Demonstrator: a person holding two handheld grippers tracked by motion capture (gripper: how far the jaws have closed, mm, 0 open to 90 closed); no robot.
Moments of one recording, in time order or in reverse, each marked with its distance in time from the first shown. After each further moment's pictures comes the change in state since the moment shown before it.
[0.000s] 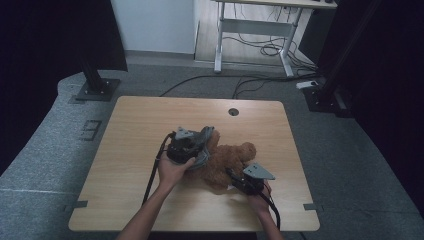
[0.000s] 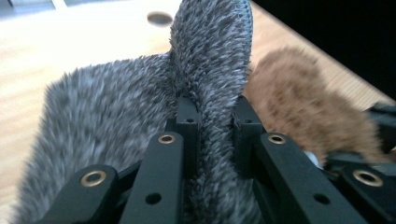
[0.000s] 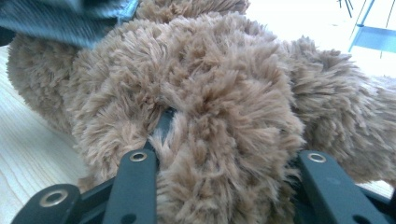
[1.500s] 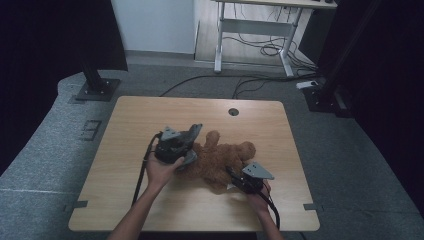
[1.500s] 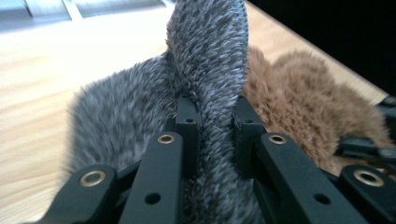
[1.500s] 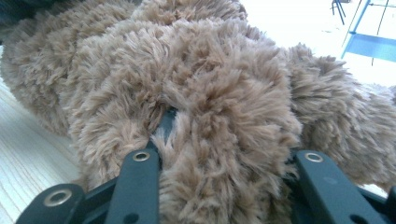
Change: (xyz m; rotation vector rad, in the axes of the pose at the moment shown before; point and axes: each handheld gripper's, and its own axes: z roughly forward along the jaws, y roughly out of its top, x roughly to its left) left arm 0.016 -0.005 -0.019 -0.035 0.018 0.002; right arm -0.001 0.001 0.003 -0.014 -0.017 -0.015
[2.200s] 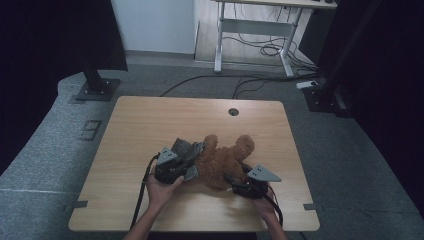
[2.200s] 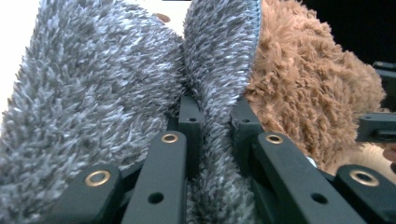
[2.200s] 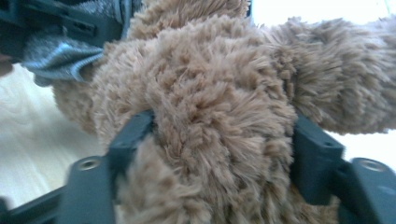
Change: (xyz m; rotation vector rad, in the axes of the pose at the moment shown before) left arm -0.005 -0.066 -0.012 -0.132 -0.080 -0.049; right arm -0.002 0.006 -0.024 0.011 0.140 0.050
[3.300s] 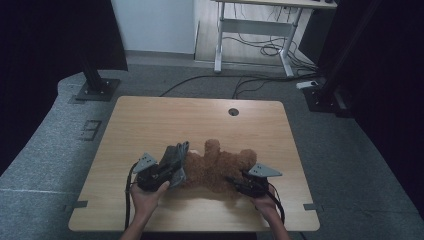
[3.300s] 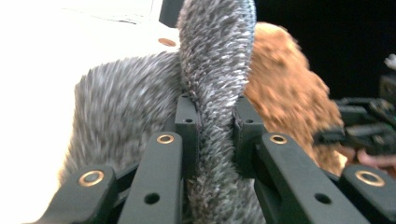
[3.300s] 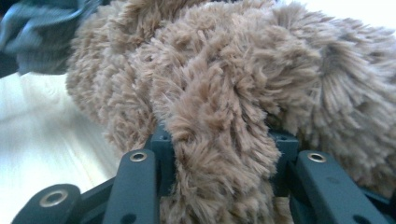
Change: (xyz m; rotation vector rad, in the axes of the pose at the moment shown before) left arm 0.009 -0.002 -0.053 -0.114 -0.002 -0.087; right arm -0.006 -0.005 0.001 0.051 0.112 0.035
